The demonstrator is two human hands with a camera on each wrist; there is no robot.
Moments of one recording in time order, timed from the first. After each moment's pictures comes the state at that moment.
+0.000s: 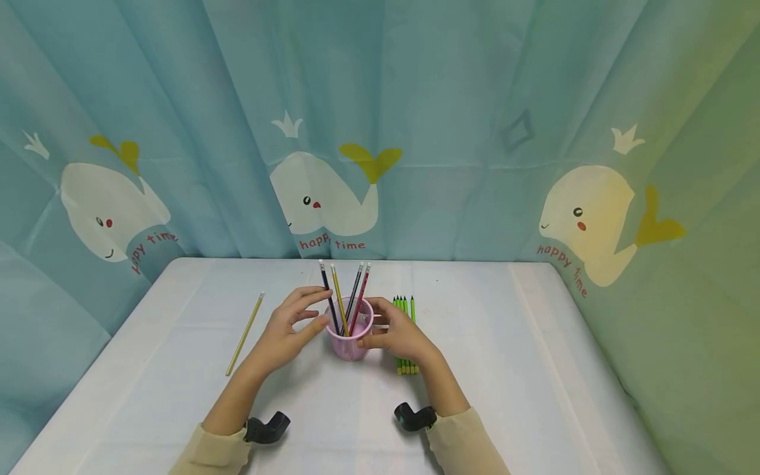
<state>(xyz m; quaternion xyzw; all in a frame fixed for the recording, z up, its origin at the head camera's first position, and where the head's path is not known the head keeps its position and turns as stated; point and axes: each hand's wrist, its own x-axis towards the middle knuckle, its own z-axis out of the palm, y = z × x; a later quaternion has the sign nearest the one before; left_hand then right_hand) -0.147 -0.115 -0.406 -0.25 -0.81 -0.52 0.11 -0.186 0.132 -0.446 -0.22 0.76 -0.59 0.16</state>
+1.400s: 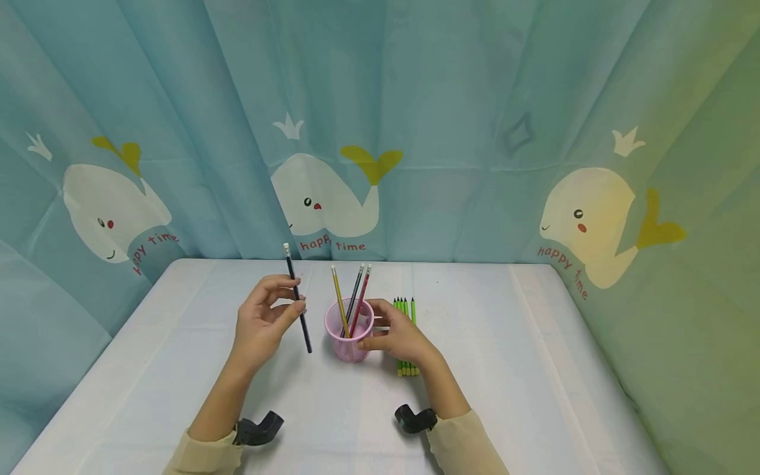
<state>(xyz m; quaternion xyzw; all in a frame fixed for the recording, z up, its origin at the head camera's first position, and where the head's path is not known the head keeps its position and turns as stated) -0.140 -0.129 -0.384 -0.23 -0.71 -0.63 0.20 -0.186 0.133 -0.446 -0.23 0.75 -0.60 0.17</state>
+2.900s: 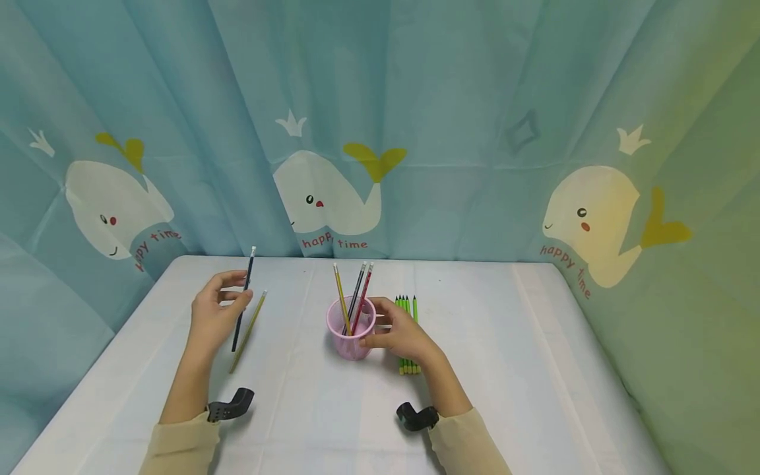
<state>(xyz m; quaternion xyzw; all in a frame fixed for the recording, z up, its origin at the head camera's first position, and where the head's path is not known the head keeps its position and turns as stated) -0.159 -0.213 -0.395 0.02 -0.85 -0.49 0.20 -0.187 0.134 -0.447 -0.22 0.76 -0.59 0.16</state>
